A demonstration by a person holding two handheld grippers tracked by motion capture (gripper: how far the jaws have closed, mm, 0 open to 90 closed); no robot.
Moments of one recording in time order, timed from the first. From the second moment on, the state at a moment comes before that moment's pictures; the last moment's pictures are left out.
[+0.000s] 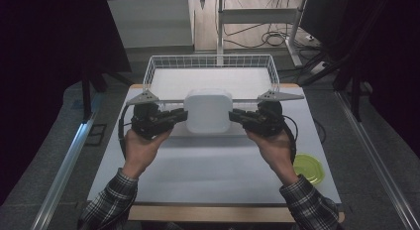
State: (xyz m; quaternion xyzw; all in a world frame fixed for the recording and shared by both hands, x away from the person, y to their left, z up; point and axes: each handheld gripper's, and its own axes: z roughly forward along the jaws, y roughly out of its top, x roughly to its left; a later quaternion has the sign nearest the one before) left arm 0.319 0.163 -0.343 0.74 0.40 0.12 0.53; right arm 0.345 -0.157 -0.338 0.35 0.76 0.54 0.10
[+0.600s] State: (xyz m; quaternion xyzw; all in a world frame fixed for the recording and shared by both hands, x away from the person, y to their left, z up) left arm 0.364 0.165 -0.306 0.72 0.40 0.14 0.55; right arm 0.388 -0.151 -0.297 0.36 0.75 0.54 0.12
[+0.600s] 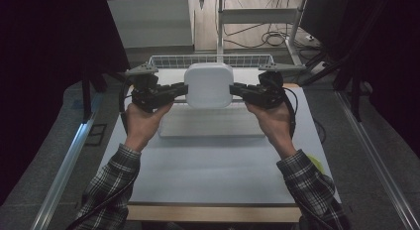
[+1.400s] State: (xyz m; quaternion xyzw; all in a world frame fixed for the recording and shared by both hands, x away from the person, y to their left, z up) left arm 0.399 0.162 -0.323 0.71 0.41 0.13 0.55; right arm 0.426 -0.147 -0.307 0.39 0.74 0.54 0.10
